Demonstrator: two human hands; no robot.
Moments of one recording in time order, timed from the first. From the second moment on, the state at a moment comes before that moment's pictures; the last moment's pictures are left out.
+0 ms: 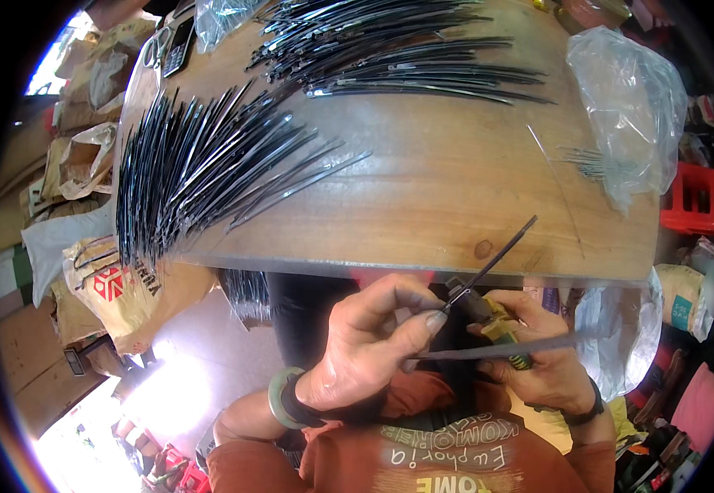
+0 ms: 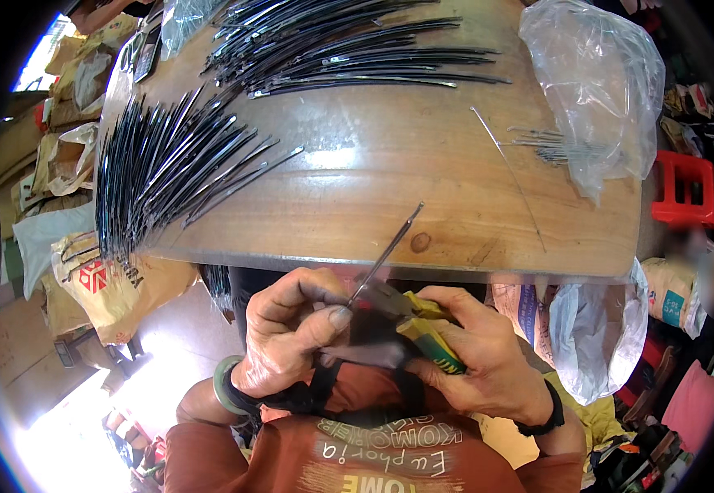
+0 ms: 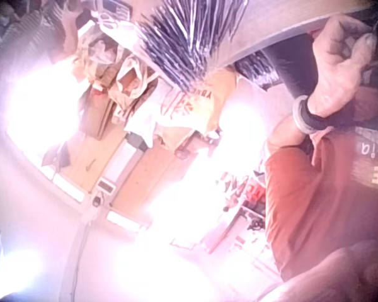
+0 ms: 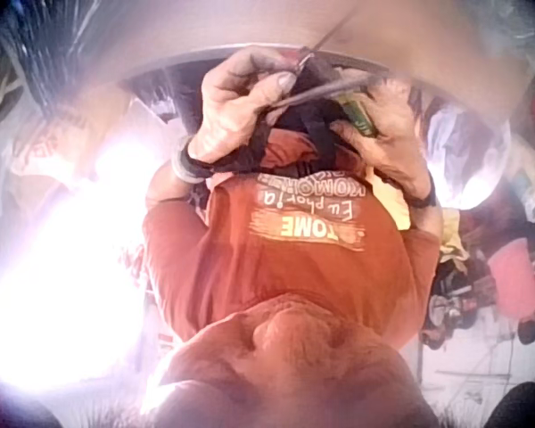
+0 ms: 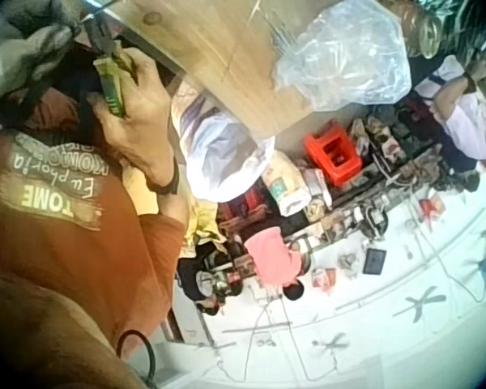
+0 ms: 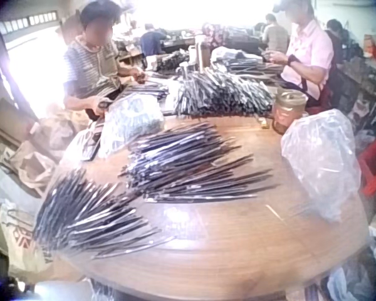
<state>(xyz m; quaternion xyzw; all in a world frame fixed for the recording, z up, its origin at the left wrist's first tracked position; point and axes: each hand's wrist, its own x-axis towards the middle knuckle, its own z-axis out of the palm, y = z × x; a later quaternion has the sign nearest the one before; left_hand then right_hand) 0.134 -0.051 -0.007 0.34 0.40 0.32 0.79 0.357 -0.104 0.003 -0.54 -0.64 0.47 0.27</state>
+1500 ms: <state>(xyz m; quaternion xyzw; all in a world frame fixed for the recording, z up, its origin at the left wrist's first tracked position) 0.169 -0.013 0.005 0.88 0.32 0.15 0.31 0.439 -0.066 -0.036 -0.64 -0.71 0.08 0.26</state>
